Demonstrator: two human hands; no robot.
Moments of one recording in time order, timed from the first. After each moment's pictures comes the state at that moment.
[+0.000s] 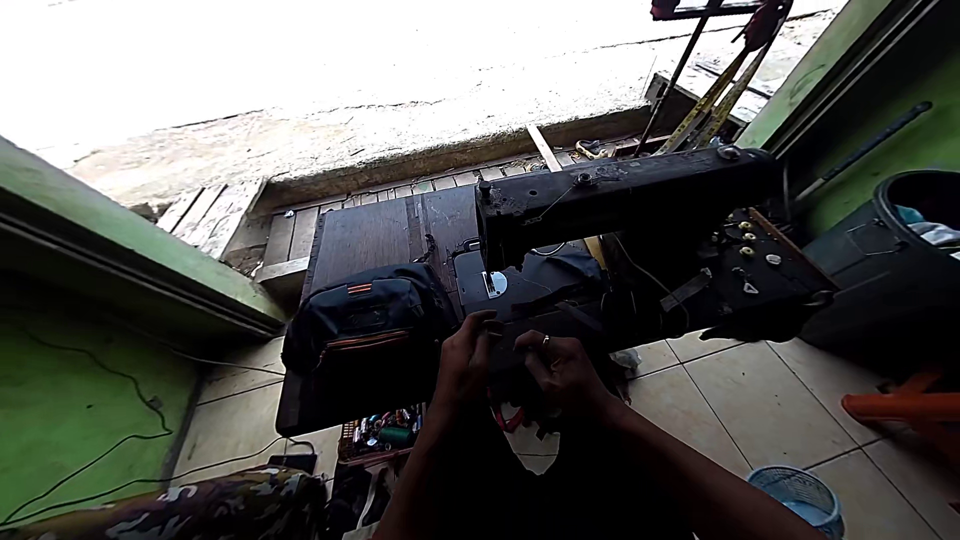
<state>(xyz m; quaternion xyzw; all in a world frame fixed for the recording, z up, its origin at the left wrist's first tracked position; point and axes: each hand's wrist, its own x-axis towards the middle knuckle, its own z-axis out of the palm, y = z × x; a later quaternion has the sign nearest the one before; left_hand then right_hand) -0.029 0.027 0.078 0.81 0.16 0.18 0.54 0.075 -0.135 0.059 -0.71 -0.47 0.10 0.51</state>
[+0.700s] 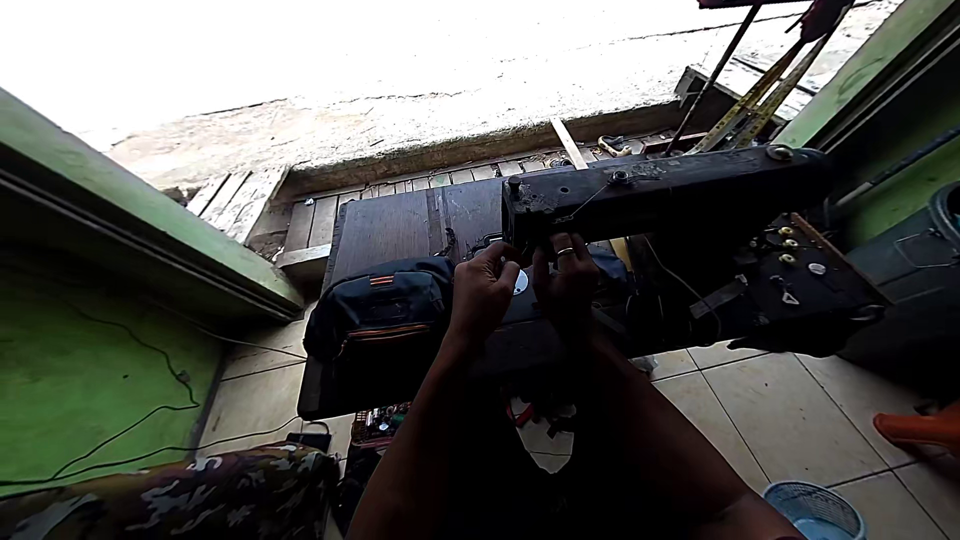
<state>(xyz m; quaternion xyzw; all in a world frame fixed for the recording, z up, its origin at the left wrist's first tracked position) 0.026 0.060 0.146 0.84 0.19 0.26 0.44 0.133 -0.031 0.090 -0.76 -0.33 -0.32 0.46</state>
